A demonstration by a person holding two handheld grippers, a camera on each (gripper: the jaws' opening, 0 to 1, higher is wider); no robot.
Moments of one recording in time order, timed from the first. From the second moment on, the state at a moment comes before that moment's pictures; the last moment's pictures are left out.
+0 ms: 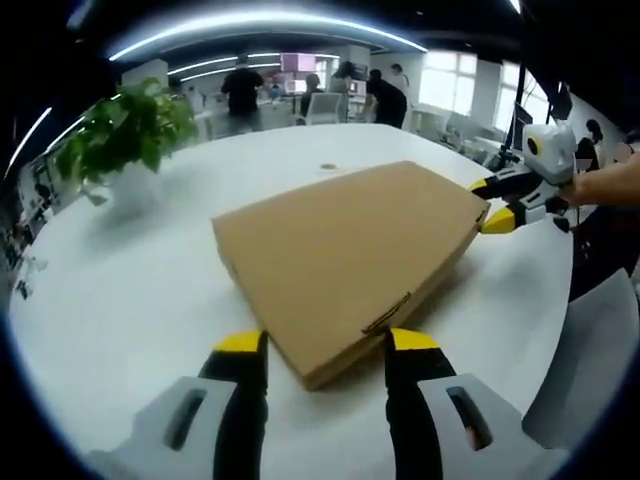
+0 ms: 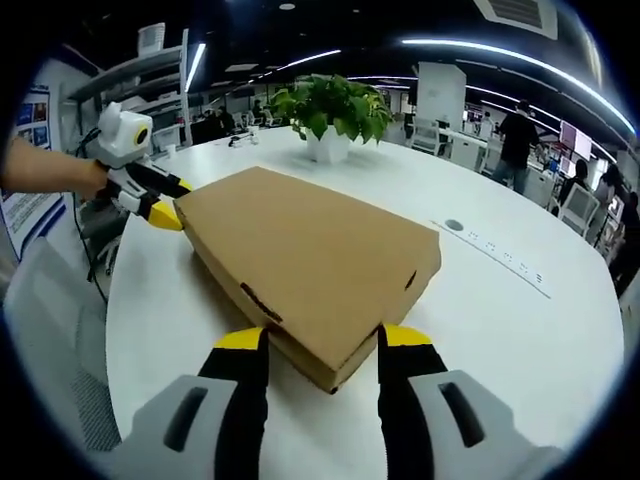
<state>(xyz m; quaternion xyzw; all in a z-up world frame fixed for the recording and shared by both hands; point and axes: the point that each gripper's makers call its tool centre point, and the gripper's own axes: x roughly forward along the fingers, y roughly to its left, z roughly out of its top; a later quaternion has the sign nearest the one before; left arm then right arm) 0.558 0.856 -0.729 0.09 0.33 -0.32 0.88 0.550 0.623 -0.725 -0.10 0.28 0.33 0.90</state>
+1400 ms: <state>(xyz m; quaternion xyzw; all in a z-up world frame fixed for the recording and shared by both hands) 0.511 0.880 -0.723 0.12 0.35 -0.37 0.86 0.487 0.650 -0.725 -0.08 0.28 0.31 0.90</state>
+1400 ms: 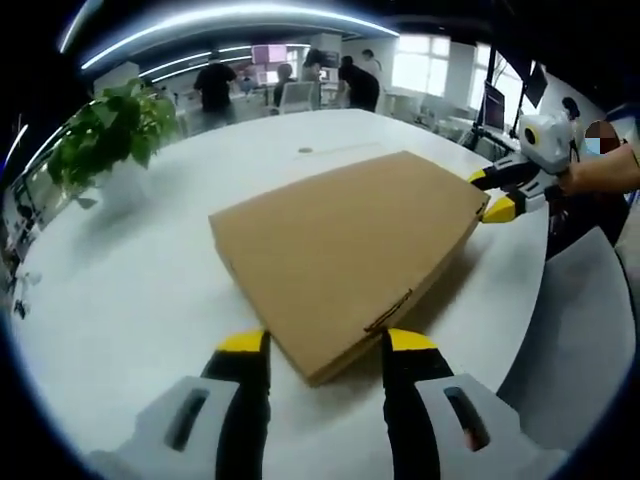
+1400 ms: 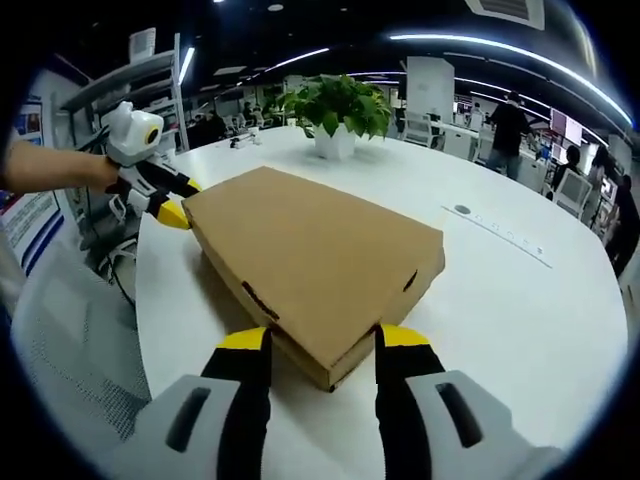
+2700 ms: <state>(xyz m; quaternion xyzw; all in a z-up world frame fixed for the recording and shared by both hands) 0.495 0.886 -0.724 0.13 0.34 -0.39 0.84 0.456 0.659 -0.724 -0.07 0.28 0.29 0.91</state>
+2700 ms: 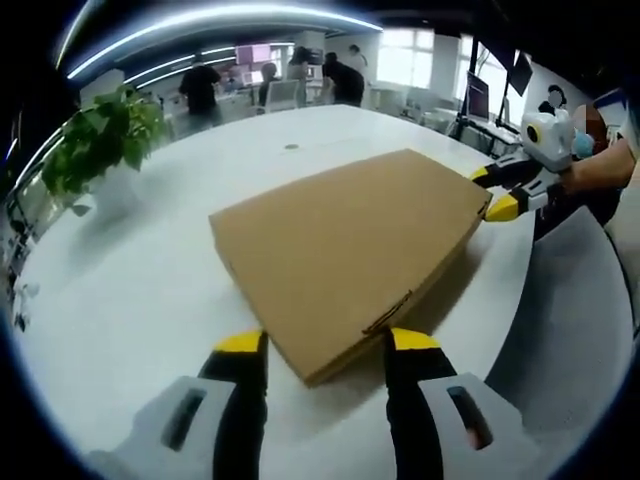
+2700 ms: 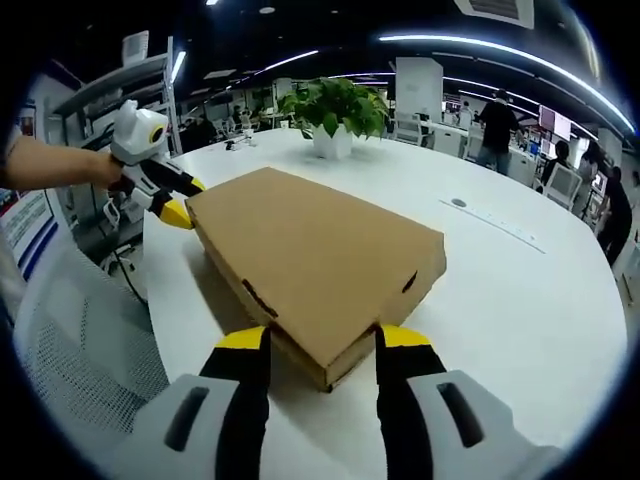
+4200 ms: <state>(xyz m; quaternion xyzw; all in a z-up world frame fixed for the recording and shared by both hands) 0.496 0.880 -0.666 0.14 0.30 -0.41 0.85 0.460 0.665 -0.661 -0.04 0.23 0.30 0.92</state>
